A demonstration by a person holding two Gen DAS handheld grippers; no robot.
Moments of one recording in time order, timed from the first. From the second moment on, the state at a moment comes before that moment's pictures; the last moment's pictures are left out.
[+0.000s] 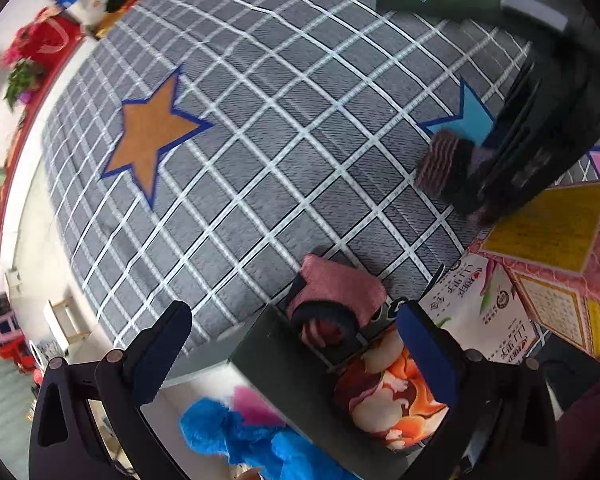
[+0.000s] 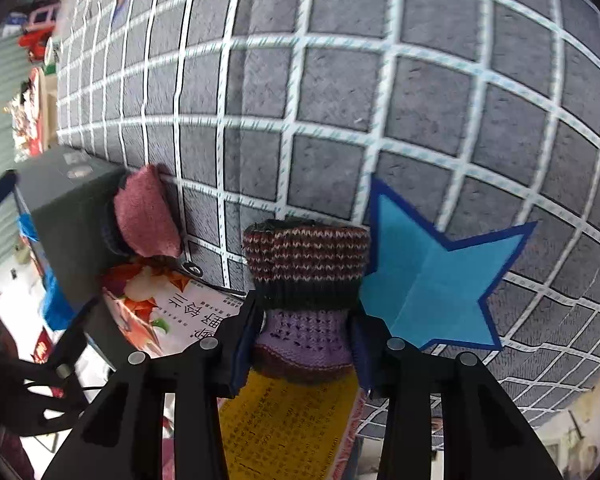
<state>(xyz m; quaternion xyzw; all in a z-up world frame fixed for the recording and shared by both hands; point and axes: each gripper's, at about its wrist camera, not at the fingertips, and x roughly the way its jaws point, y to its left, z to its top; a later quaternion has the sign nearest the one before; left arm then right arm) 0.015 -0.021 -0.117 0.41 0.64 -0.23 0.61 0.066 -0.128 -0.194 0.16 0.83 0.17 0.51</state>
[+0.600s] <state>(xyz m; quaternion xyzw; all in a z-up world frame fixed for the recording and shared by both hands) 0.020 -0.039 -0.227 0.51 0.73 -0.24 0.39 0.022 -0.218 -0.128 0.29 0.73 0.13 0.60</state>
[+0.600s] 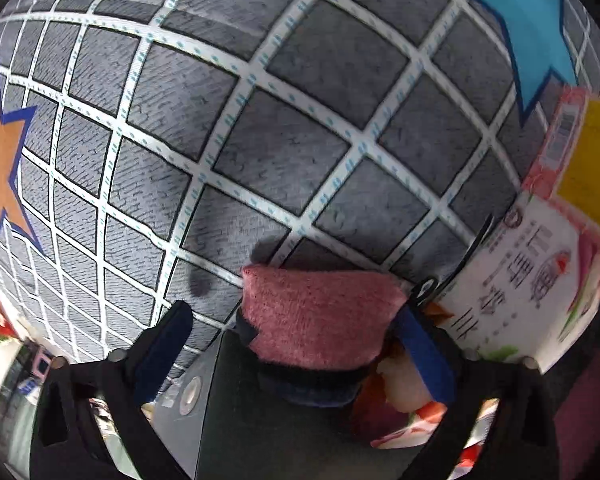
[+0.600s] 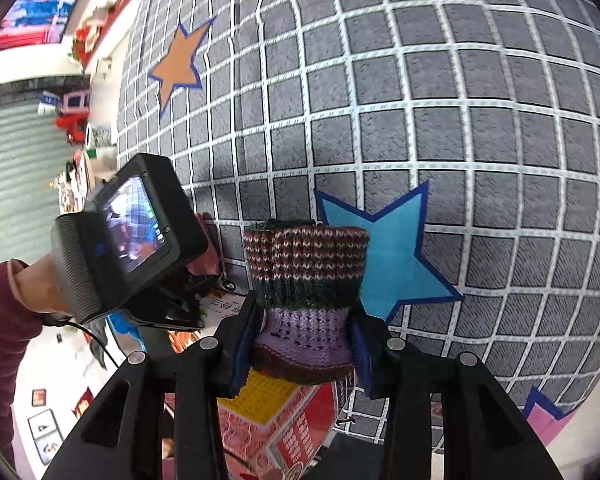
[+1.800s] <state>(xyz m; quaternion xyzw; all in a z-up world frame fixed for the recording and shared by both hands) -0.054 0.012 0.000 0.18 0.58 -0.15 0.78 -0.061 -0.176 0.016 0.21 0.61 0.01 0.77</state>
